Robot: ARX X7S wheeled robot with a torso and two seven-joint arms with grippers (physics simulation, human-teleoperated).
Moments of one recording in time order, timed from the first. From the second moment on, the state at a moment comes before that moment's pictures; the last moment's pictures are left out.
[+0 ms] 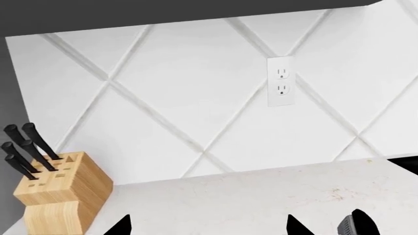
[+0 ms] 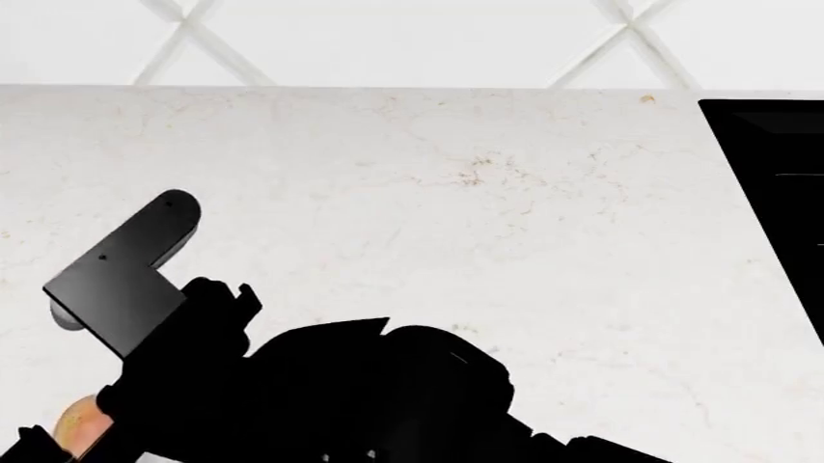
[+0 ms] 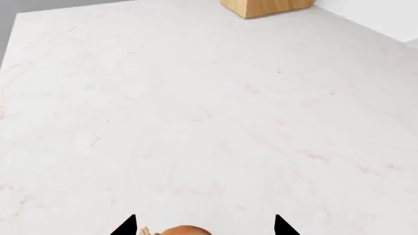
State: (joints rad) left arm -0.55 -1.31 -0.47 0.84 -2.12 -0.84 -0.98; right arm 1.20 0.14 -1.05 0.03 1.17 0.85 0.11
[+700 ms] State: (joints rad) left arm -0.54 -1.29 -0.50 0.84 -2.13 -0.86 -0.98; right arm 1.12 0.10 -1.10 0.13 1.14 0.78 0.05
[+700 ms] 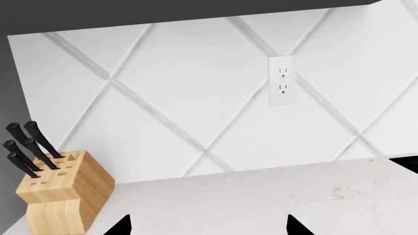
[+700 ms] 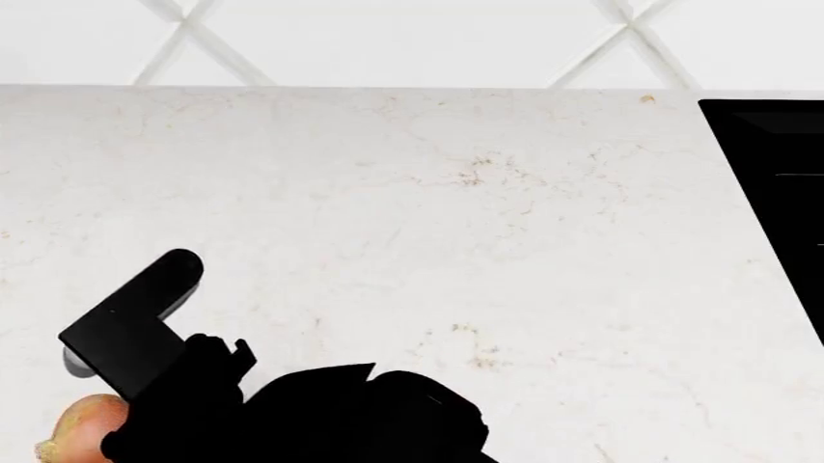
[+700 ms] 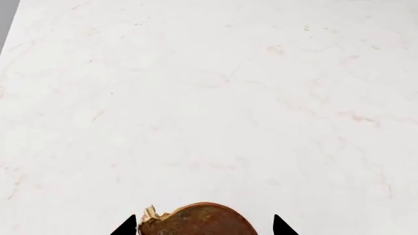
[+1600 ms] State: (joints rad) left arm -0.57 -1.30 -0.44 0.84 -2.12 -0.83 -0.98; right arm 1.22 0.42 -0.97 -0.28 1.42 0.95 0.38
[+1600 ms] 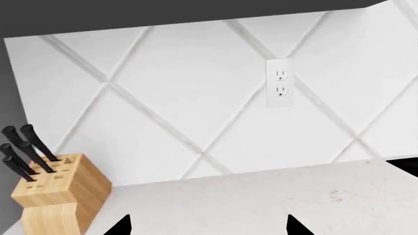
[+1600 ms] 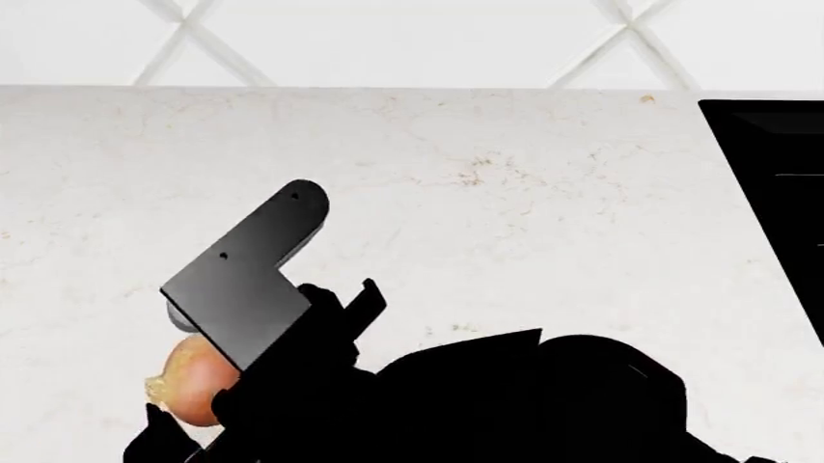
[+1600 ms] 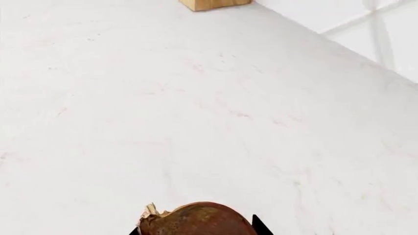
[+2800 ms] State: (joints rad) left arm -0.64 -1.30 -0.34 0.85 -2.09 -0.79 -0.96; right arm 1.30 1.17 -0.48 -0.92 2.02 0.69 1.12
